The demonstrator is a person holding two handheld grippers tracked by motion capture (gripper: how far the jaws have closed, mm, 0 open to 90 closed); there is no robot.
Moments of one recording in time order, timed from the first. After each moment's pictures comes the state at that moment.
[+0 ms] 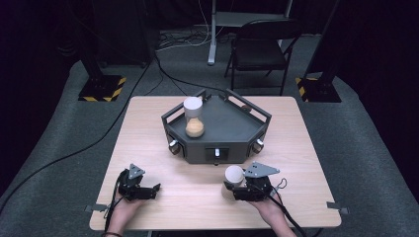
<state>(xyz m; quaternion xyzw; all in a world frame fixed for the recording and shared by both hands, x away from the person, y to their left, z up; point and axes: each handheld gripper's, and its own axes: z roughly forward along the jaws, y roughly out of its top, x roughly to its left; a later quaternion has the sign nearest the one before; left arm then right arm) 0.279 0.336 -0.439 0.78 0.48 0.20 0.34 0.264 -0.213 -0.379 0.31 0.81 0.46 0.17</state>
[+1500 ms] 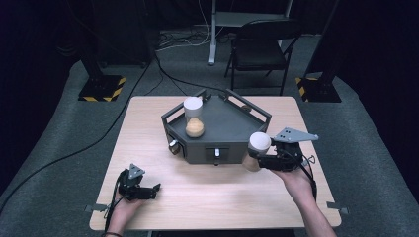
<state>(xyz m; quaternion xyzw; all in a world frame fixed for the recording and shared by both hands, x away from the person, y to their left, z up) 0.279 0.336 -0.439 0.78 0.48 0.20 0.34 0.276 -0.258 -0.278 0.35 0.78 0.48 0.22</state>
